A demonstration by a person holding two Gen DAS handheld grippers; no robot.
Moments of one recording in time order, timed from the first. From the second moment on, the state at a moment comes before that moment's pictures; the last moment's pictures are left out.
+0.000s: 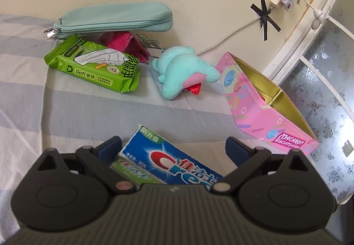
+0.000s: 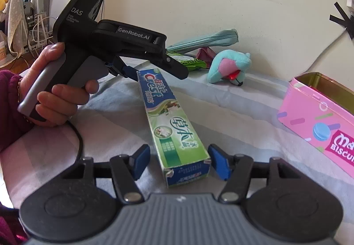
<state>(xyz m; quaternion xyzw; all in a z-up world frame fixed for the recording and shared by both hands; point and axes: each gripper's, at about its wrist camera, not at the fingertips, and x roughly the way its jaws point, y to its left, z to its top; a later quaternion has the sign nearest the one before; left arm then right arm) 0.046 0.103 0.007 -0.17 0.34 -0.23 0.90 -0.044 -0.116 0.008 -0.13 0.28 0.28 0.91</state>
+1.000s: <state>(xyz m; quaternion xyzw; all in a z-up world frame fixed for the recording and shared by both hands) 0.074 0.007 0.110 -0.08 0.25 -0.26 0.93 -0.043 -0.171 0.063 -0.20 0.14 0.23 0.94</state>
